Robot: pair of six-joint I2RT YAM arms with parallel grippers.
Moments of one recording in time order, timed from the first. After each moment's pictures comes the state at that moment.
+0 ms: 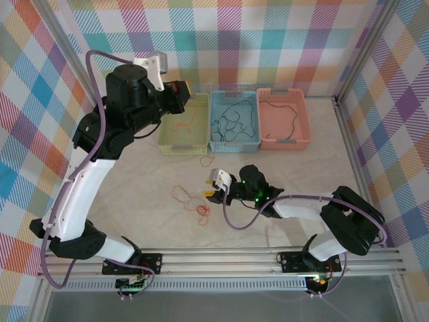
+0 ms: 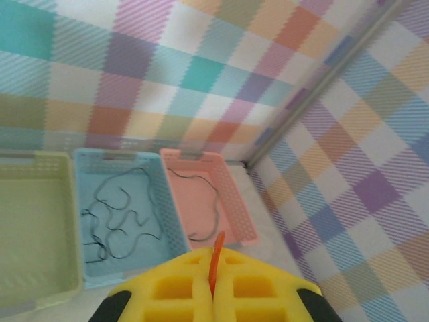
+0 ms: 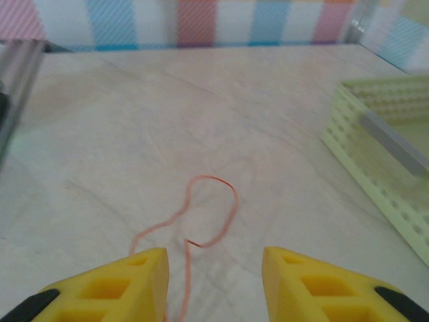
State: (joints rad) left arm -0.61 1.45 2.09 -0.90 -0.09 -0.52; right arm 0.87 1.46 0.58 0.54 -0.35 -0.26
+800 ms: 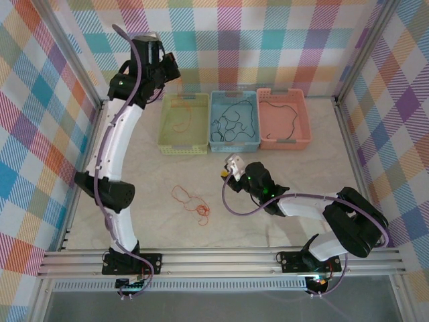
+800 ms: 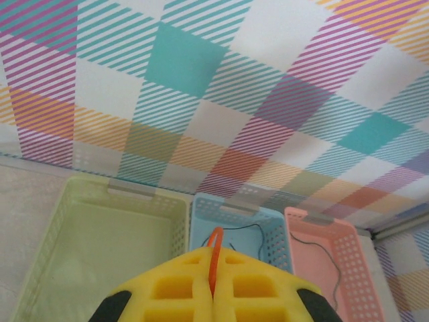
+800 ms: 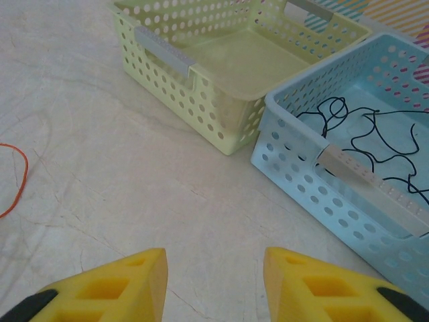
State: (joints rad) left arm -0.31 1.94 2.41 -0.89 -0.12 -0.52; right arm 0.78 1.44 0.56 0.50 0.08 -0.17
